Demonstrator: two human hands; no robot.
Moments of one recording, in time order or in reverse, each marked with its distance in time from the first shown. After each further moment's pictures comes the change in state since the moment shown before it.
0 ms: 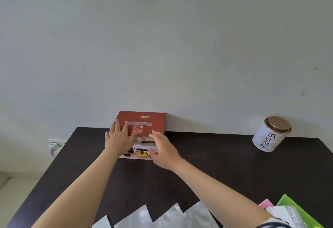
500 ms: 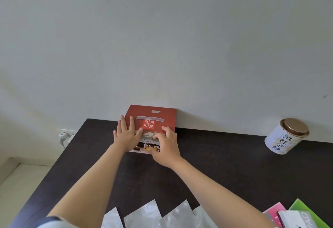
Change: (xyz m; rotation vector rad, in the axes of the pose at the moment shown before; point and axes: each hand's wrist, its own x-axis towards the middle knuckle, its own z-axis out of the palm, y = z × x) left_hand 0.007 -0.024 0.017 -0.194 -0.120 -0.060; right_hand 0.013 -0.022 0.033 -0.097 0.105 0.093
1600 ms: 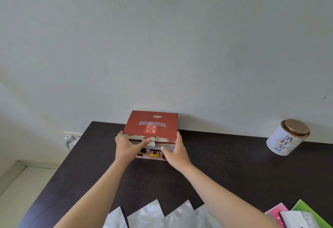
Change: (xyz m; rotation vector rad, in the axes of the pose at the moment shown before) left_hand -0.041 -0.003 0.010 -0.672 0.271 -0.158; right_hand -0.011 0.022 0.000 0.534 -0.002 0.309
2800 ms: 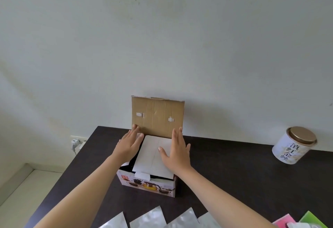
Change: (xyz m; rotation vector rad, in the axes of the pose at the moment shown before) left_hand 0.016 0.004 -0.035 0.345 -0.283 0.342; right_hand -0.015 -0.034 -0.003 -0.548 0.025 -0.195
